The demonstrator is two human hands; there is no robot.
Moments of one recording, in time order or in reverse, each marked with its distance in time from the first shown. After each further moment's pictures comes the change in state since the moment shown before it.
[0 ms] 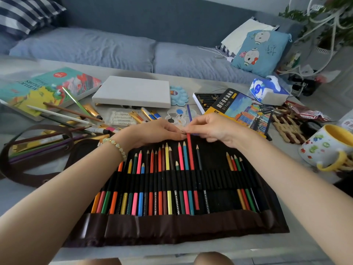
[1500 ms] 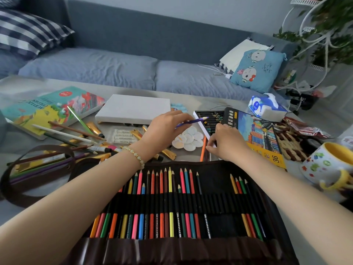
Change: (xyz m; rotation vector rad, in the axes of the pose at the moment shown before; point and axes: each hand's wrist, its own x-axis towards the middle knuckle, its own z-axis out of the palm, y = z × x) left_hand 0.039 0.011 -0.007 0.670 0.812 0.706; right_hand 0.031 0.039 -0.032 -1.150 0.392 -0.183
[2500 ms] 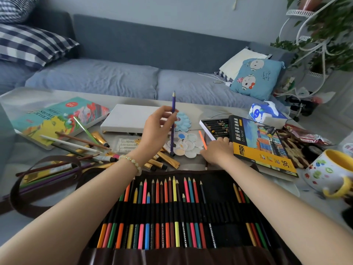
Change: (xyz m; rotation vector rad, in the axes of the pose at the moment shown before) left_hand 0.005 -0.003 -0.021 -0.642 0.217 -0.576; right_hand 0.029 -0.030 0.017 0.045 -0.233 0.412
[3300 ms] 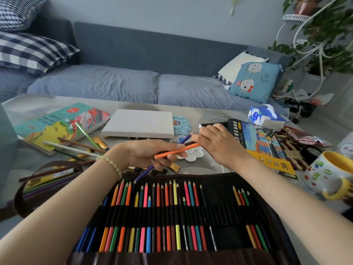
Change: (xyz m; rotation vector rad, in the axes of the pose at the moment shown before) left_hand -0.014 0.023 -0.037 -0.311 -0.972 -0.770; right_hand -0.017 0.028 -0.027 -0.207 0.927 -1.008
